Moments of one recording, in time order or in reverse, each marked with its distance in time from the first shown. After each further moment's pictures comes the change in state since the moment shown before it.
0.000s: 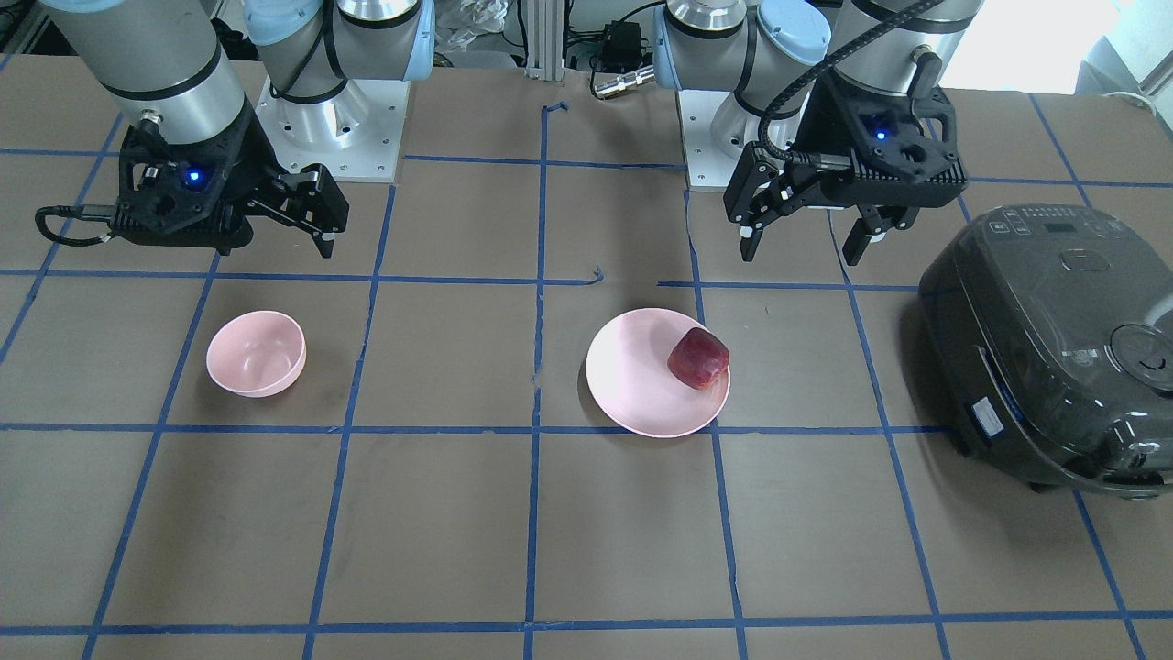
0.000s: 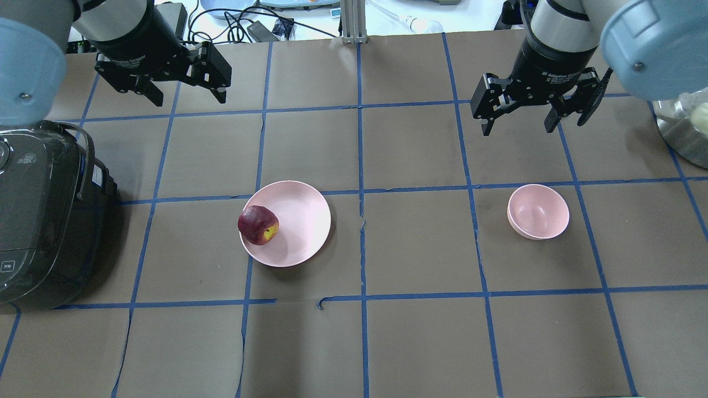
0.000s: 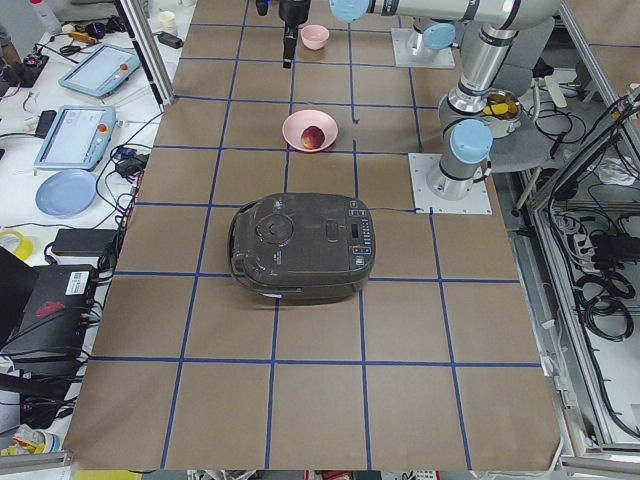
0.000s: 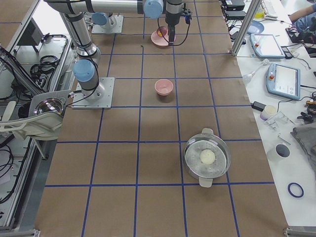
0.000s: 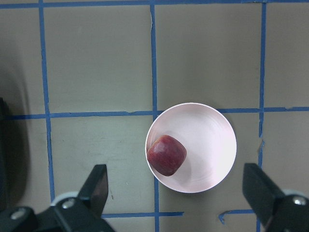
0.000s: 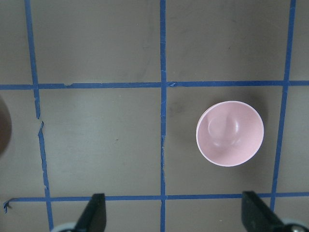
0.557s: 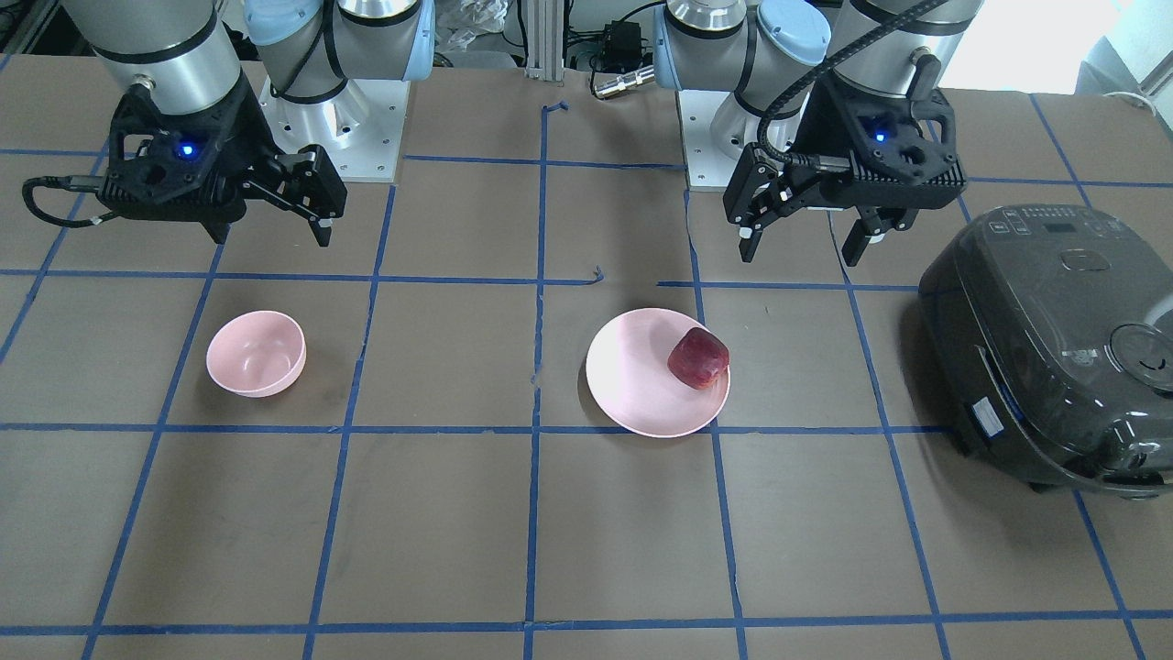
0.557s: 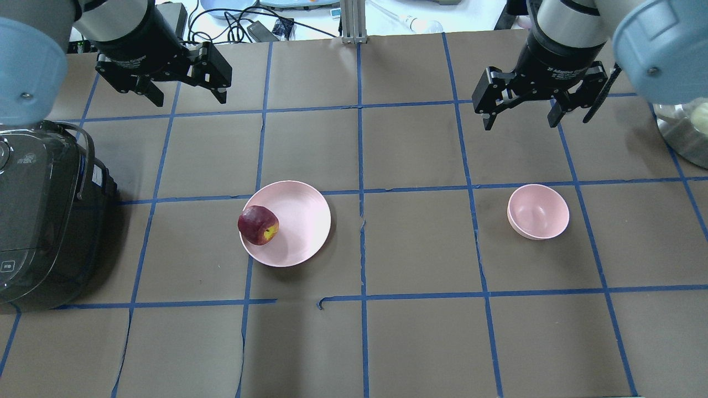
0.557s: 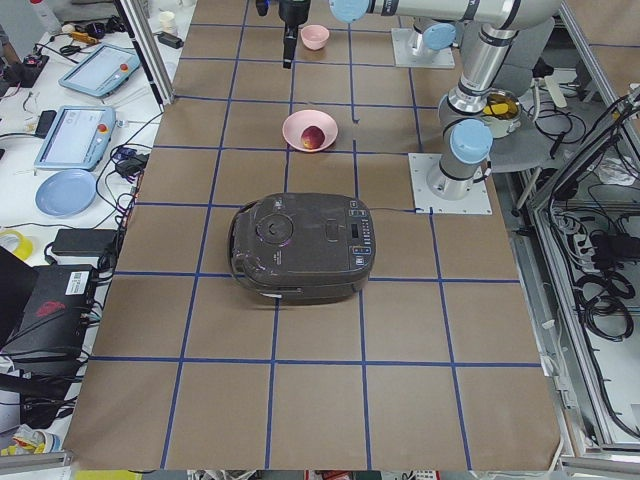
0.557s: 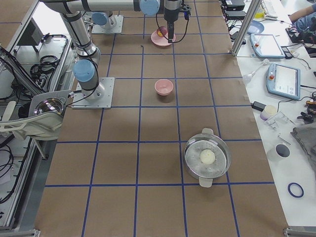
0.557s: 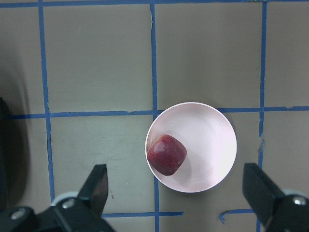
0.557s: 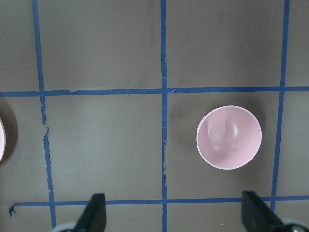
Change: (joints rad) left arm 0.000 -0.001 0.000 0.000 0.000 0.000; right arm 0.003 -0.022 0.001 -0.018 0.003 0.009
